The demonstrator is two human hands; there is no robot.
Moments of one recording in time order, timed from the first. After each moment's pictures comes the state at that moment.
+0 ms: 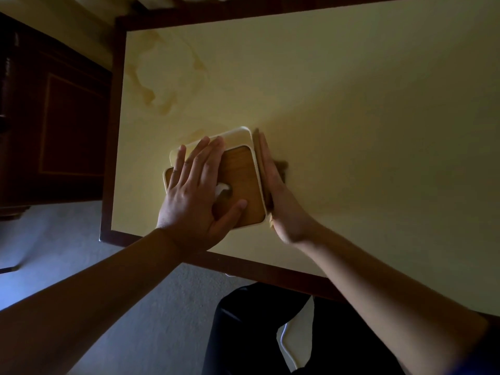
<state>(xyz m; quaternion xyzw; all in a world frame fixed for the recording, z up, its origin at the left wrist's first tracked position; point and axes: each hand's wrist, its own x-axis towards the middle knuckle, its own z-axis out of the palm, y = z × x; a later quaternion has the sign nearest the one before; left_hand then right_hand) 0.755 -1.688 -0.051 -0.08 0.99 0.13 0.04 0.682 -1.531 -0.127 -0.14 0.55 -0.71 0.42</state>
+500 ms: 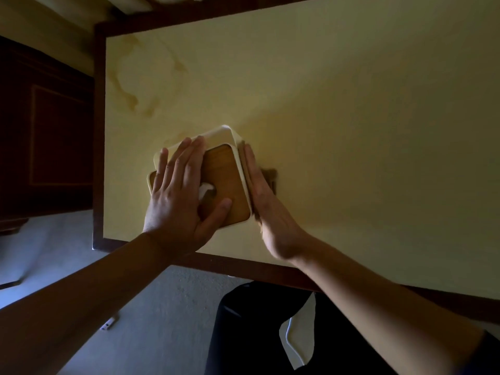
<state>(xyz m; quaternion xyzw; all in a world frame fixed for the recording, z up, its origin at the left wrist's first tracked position) 0.754 -1.686 -0.051 -0.07 0.99 0.12 0.04 0.703 -1.510 -0.126 -0.19 0.56 -0.70 0.40</state>
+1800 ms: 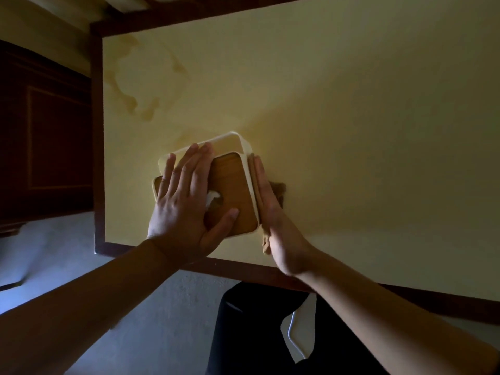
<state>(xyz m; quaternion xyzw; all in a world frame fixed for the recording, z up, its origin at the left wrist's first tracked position) 0.753 -1.688 -0.052 -0.05 0.99 0.11 0.05 0.709 -1.508 -0.110 -0.08 0.49 -0.73 0.47</state>
